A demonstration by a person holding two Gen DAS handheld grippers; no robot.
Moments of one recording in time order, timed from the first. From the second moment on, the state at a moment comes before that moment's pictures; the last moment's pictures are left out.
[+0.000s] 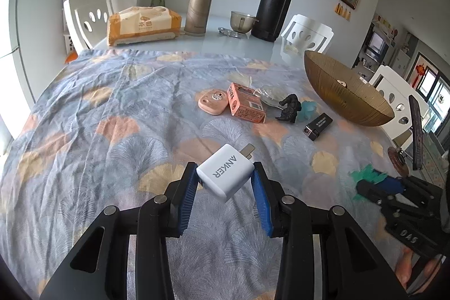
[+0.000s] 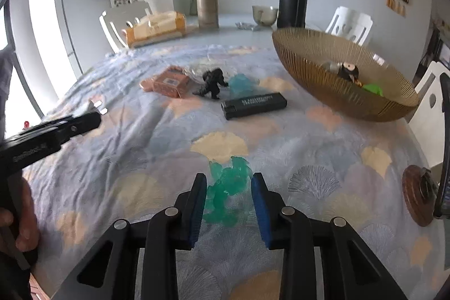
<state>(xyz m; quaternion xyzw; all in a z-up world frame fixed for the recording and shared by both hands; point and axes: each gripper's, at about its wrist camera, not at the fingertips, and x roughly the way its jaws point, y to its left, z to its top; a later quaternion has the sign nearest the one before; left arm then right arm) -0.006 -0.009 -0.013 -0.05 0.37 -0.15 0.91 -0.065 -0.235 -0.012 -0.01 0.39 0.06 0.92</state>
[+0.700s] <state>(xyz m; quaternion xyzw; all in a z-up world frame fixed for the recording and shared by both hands) 0.054 -0.135 0.113 -0.04 0.30 -0.31 0.90 -0.063 -0.357 0.145 0.12 0.21 -0.05 0.97</state>
